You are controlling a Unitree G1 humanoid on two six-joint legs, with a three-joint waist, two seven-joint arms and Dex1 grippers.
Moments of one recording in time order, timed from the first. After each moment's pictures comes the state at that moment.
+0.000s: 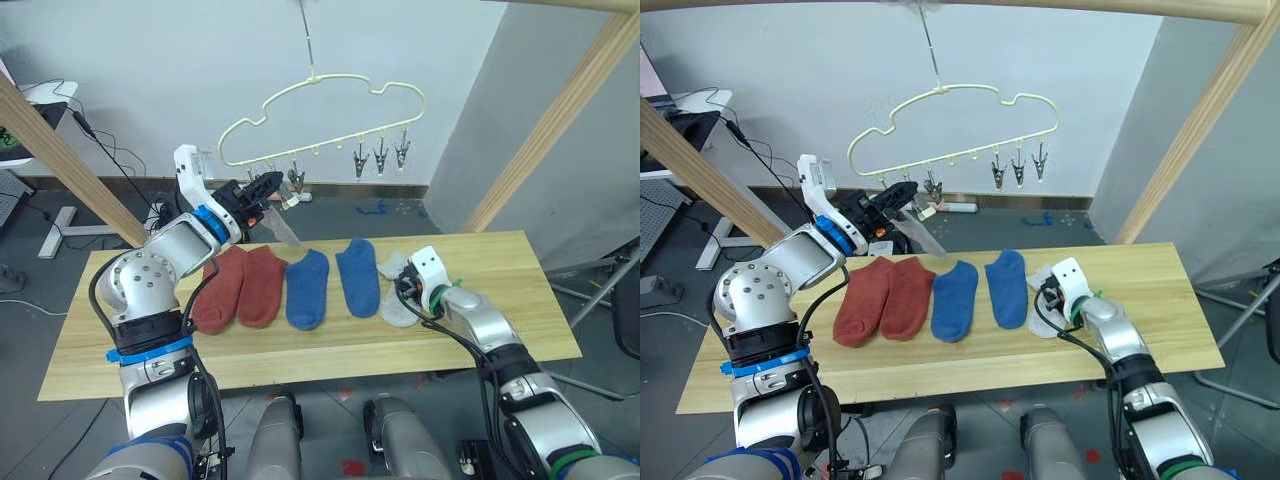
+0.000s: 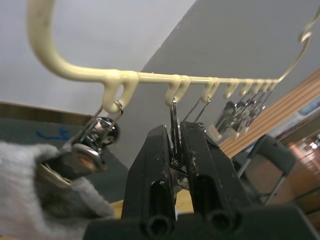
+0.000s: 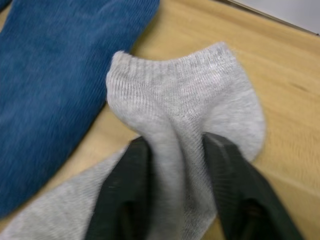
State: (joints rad) left arm -0.69 0.30 0.47 0.02 -0.96 1.05 -0.22; right arm -0.50 -0.31 0.17 0.53 0.06 0.33 0.42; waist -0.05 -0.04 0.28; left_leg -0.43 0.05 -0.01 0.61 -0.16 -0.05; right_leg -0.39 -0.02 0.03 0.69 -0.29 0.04
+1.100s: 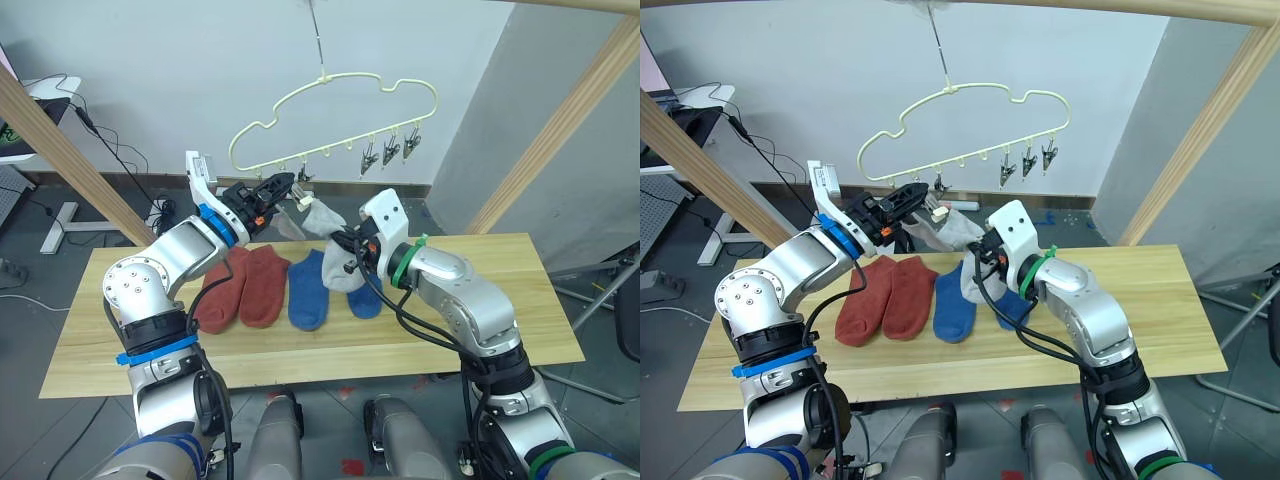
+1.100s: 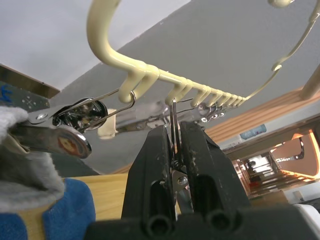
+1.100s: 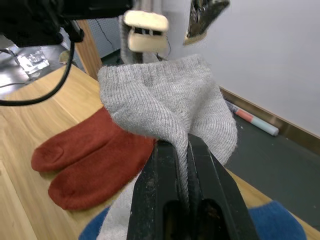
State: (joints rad) left arm -0.69 0.25 0.53 0.08 -1.35 1.12 0.07; right arm -0.57 -0.16 0.22 -0.23 0.22 0.76 0.46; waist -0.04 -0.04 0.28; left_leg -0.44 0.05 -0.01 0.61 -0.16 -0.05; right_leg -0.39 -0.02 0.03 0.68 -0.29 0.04
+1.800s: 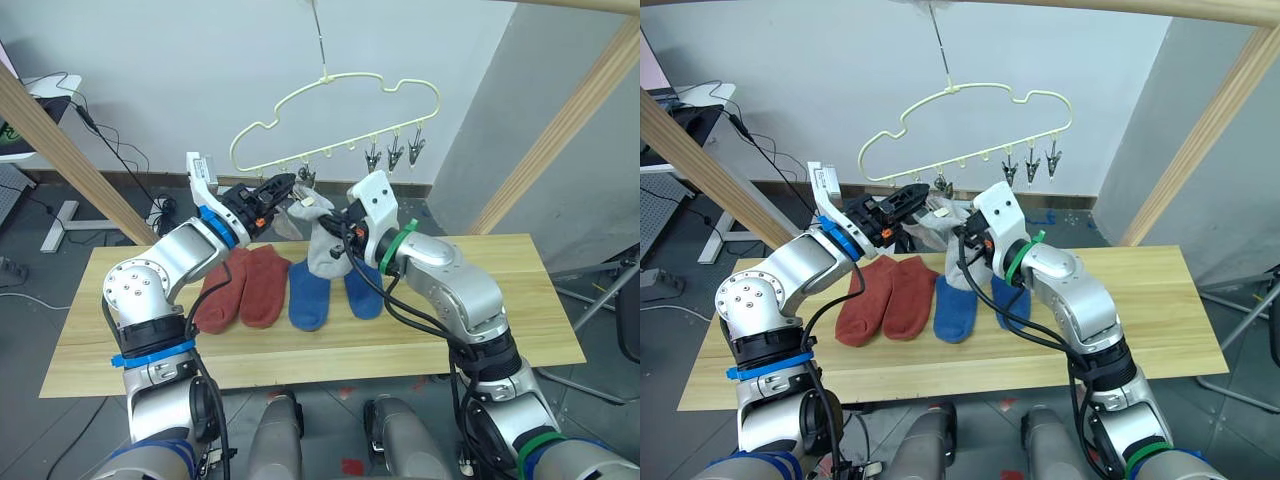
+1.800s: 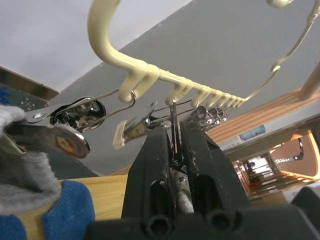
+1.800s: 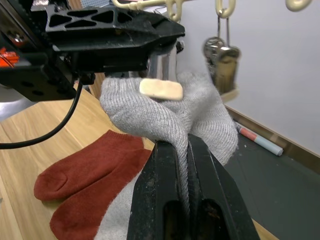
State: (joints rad) left arm -0.66 0.30 0.46 0.07 -1.38 1.06 0.04; right arm -0.65 -0.11 0.22 -0.20 0.22 0.76 0.43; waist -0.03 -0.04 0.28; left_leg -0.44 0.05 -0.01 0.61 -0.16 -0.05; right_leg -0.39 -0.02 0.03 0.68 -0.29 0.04
